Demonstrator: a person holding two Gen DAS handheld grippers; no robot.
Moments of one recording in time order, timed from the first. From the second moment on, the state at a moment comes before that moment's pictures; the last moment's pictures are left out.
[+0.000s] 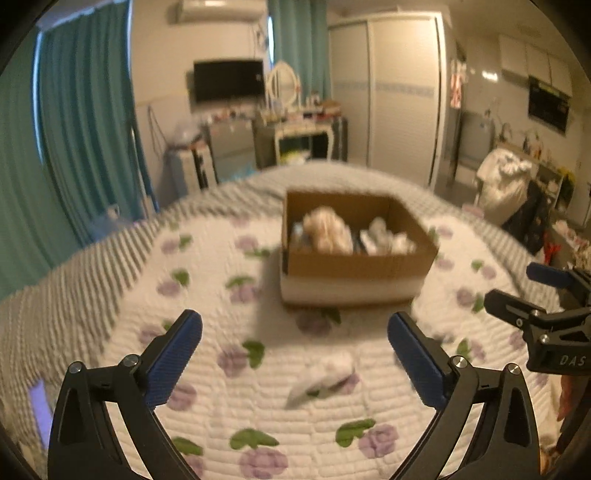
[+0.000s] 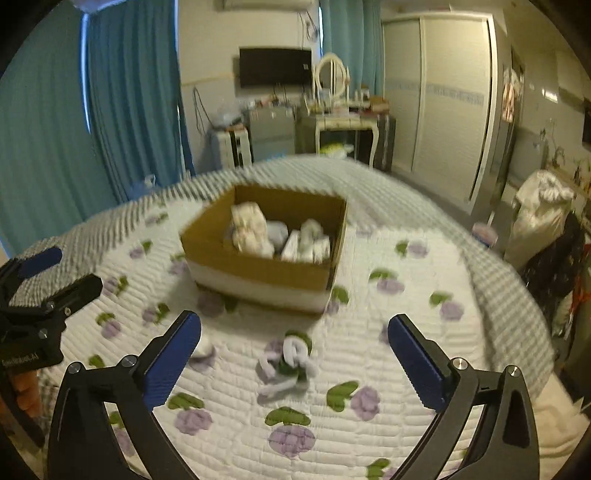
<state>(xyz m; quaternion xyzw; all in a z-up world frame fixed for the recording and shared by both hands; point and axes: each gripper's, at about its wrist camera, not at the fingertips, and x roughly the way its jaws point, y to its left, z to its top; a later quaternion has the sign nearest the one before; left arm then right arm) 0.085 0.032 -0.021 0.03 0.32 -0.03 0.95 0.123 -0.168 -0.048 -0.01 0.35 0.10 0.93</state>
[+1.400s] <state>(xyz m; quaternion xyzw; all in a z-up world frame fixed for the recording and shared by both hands) 0.095 0.010 -0.109 0.04 0.40 -0.09 0.91 0.136 -0.152 -0.135 0.00 0.40 0.08 0.91</state>
